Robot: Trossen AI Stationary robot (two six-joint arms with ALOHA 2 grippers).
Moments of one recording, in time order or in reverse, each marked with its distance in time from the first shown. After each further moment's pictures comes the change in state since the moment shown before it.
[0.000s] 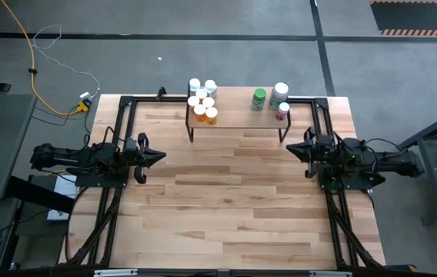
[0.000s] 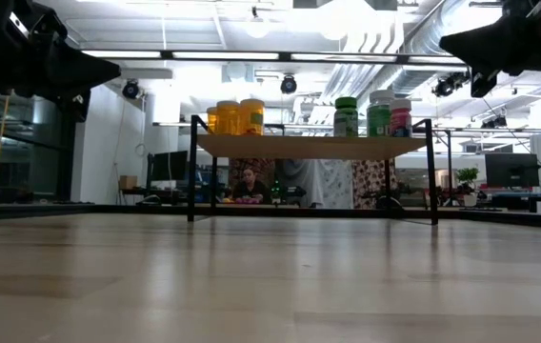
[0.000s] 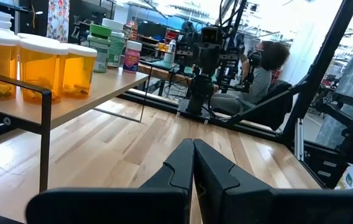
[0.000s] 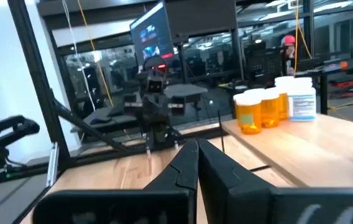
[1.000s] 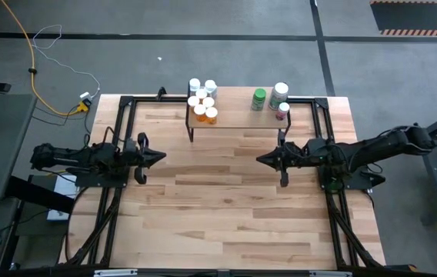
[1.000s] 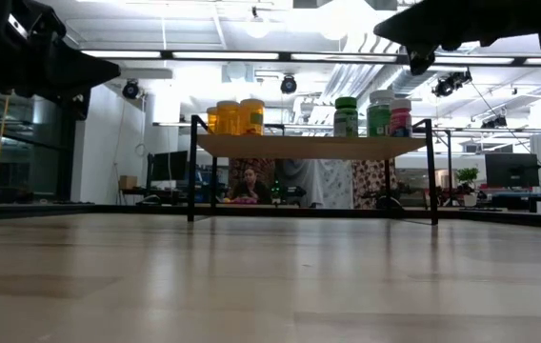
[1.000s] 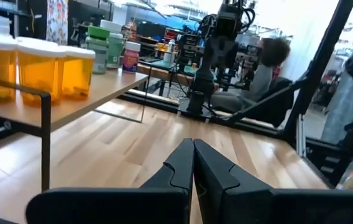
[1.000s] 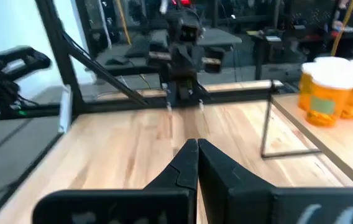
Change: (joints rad) left arm 0.000 0.000 0.000 -0.001 0.002 0.034; right arm 0.110 0.803 0.308 0.241 -0.020 -0.063
